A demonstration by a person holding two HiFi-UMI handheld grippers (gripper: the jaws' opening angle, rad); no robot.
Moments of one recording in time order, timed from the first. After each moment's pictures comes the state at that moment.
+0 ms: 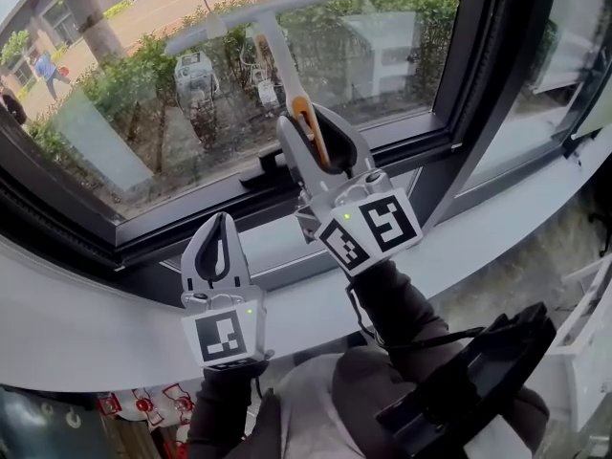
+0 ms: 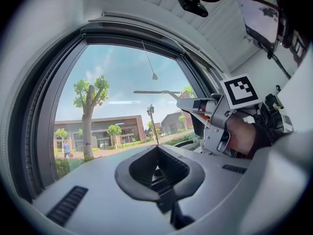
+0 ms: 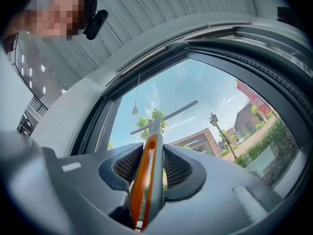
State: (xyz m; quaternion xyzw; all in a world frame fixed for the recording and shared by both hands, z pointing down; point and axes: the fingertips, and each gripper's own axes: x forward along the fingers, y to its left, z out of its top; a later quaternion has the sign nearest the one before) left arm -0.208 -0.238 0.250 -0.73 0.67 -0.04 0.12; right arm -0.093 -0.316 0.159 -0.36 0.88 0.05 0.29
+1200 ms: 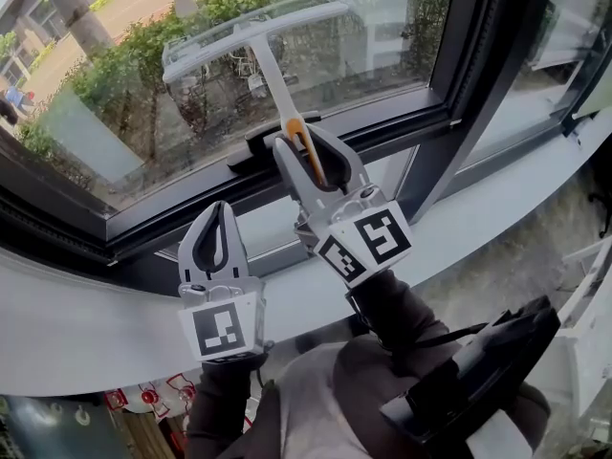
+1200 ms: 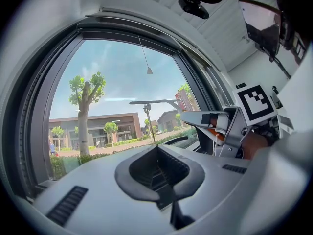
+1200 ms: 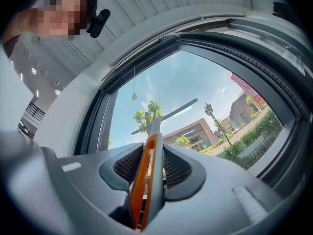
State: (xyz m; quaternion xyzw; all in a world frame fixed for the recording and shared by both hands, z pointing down) left arm -0.197 -0.244 0.265 -0.75 0.65 -0.06 0.11; right arm -0.093 -0.306 0.222 -0.37 0.89 -0.01 0.26
